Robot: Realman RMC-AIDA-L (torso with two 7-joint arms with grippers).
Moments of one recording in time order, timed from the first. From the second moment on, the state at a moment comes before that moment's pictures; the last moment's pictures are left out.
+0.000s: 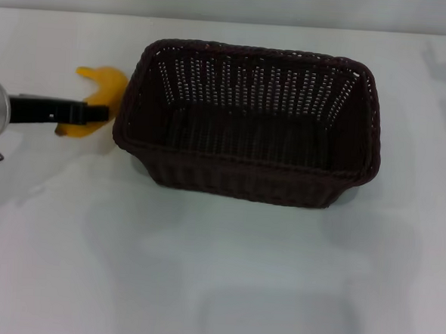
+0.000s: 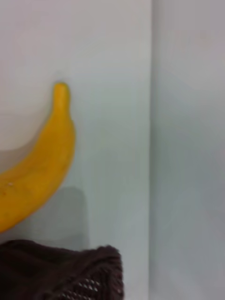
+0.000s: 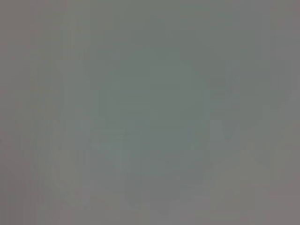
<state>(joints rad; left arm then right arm) -0.35 -2.08 1.20 1.22 -0.82 -1.03 0.61 0.26 2.00 1.63 1.36 -1.86 0.05 -1.00</state>
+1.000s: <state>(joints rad) -0.35 -2.08 1.28 1.45 -0.70 -1.06 0.48 0.25 2.00 1.64 1.35 -1.86 0.05 -1.00</state>
